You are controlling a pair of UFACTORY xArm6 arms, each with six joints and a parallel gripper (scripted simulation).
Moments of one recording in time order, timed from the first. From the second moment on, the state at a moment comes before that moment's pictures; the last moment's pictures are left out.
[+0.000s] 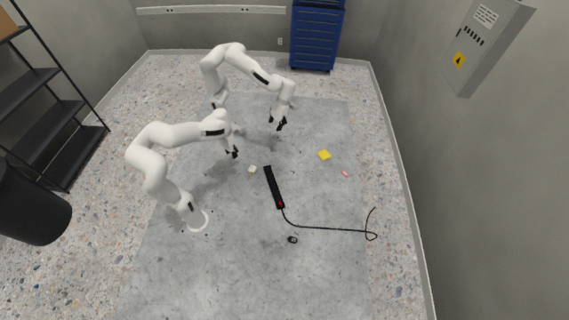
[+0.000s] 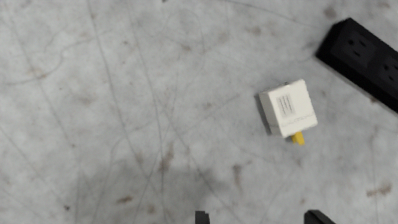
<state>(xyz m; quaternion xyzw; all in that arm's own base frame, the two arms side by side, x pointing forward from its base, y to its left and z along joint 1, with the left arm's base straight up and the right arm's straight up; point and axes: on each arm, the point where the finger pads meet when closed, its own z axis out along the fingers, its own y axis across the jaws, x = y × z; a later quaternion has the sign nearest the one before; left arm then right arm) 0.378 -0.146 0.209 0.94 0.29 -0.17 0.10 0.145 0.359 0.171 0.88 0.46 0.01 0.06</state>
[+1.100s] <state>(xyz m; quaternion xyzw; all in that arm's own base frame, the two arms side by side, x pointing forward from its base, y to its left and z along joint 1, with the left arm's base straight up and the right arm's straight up) 0.400 0.004 0.251 1.00 -0.01 0.01 0.00 0.255 0.368 0.068 0.79 0.61 0.00 0.00</state>
